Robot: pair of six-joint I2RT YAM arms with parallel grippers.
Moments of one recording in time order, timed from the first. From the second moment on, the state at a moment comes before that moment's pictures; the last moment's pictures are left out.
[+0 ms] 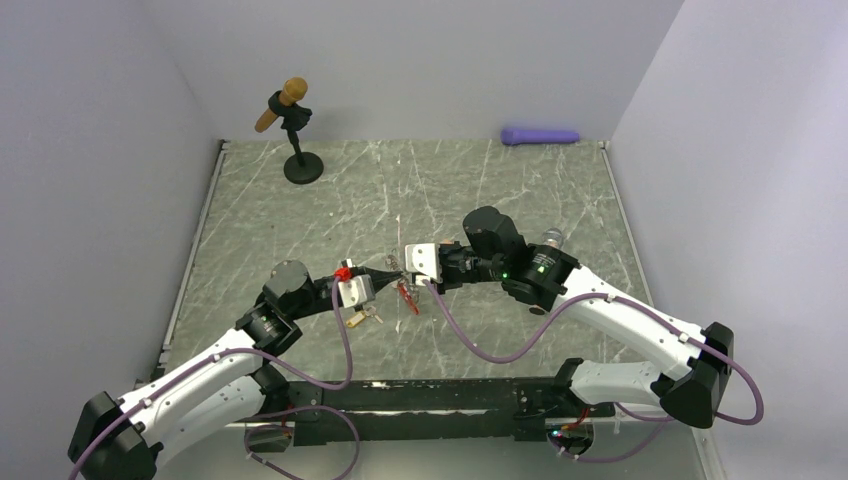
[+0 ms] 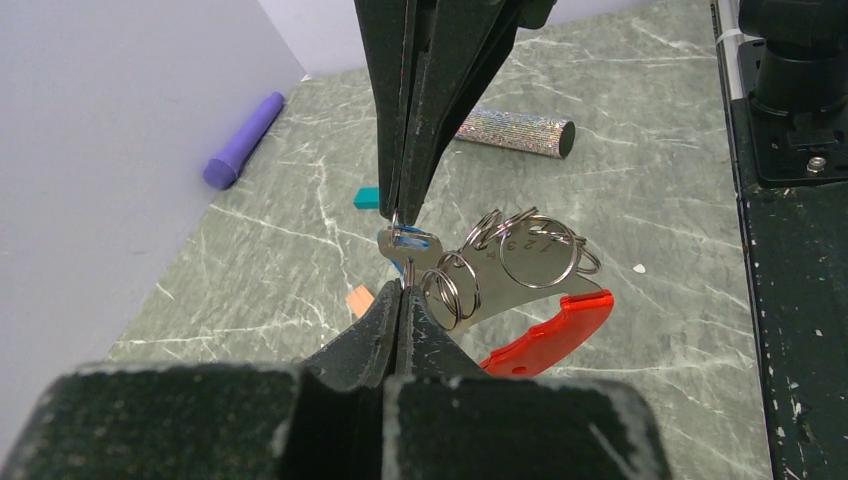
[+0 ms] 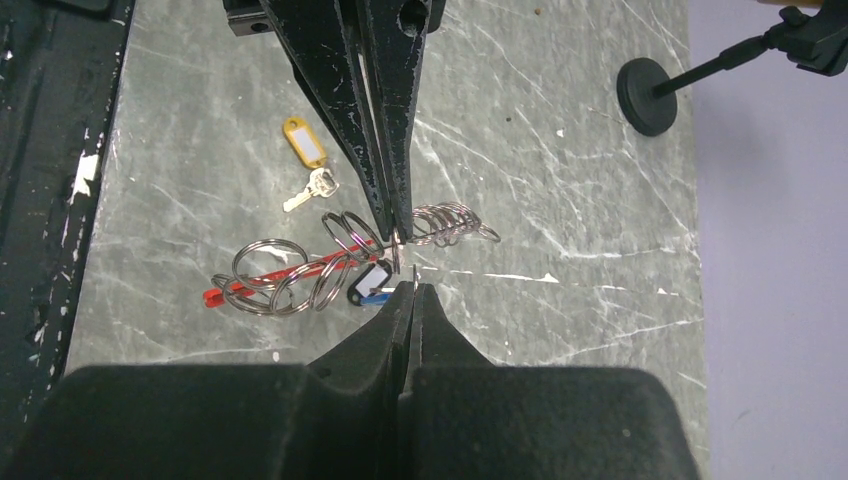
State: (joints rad) left arm -0.70 0.77 0.42 0.37 0.55 0.38; right arm 0.92 1.16 1.08 -0.42 -0.39 -0.76
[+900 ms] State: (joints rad) left arm -0.70 0.77 0.42 0.40 0.53 0.37; right arm 0.92 1.16 1.08 -0.42 -0.39 -0.77
